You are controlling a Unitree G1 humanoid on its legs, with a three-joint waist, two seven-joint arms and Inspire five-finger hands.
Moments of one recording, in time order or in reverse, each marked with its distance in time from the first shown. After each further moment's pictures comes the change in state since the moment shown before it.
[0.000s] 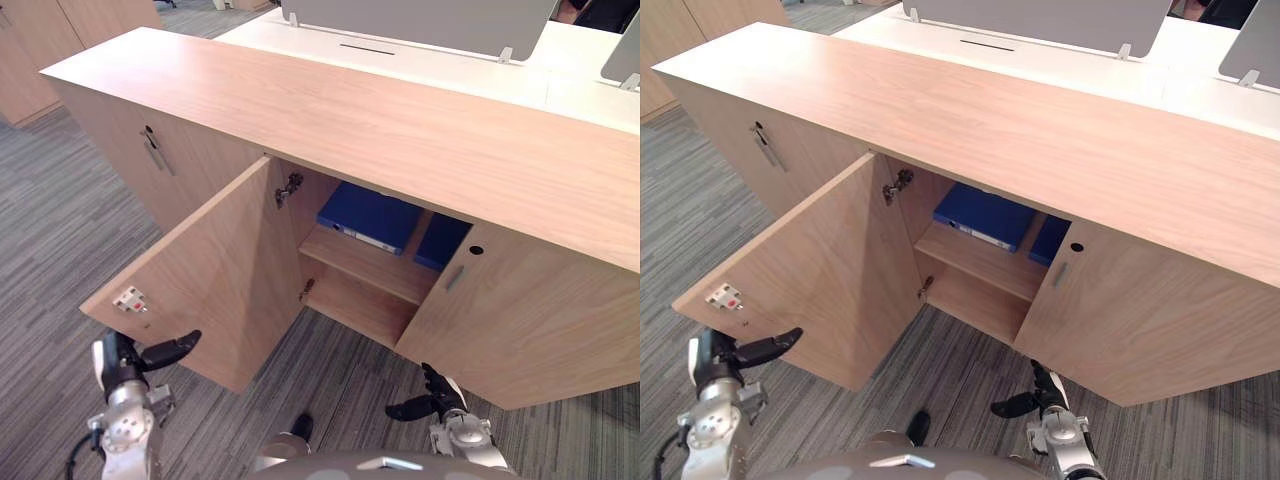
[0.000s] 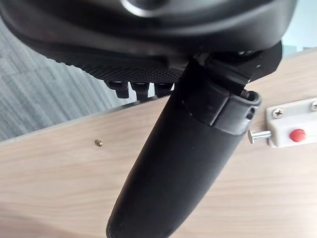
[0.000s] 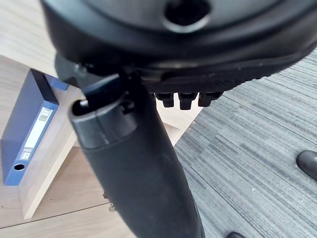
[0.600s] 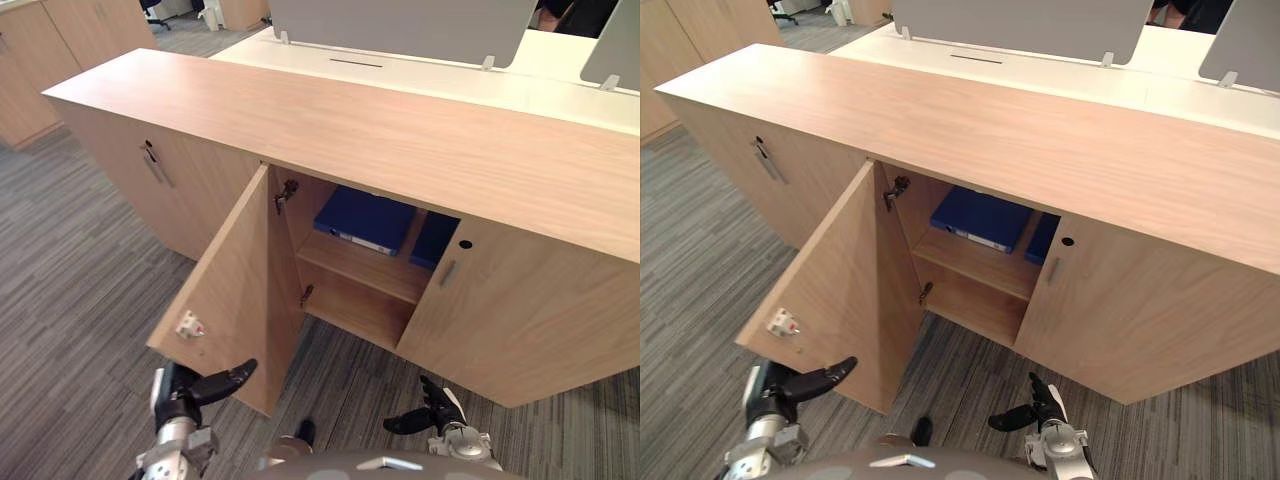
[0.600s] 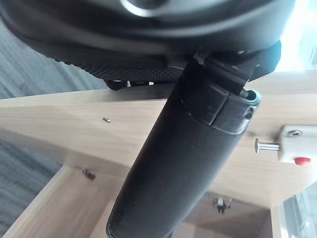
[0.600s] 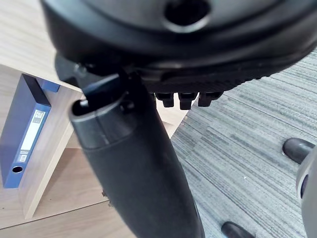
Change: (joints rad) left arm 0.259 -0.048 -0.292 -0.189 -0.127 0.000 -0.120; right arm 0.036 0.011 0.001 -0.001 0.000 0.000 0.005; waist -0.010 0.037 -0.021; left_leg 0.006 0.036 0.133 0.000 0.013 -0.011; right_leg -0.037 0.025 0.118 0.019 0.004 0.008
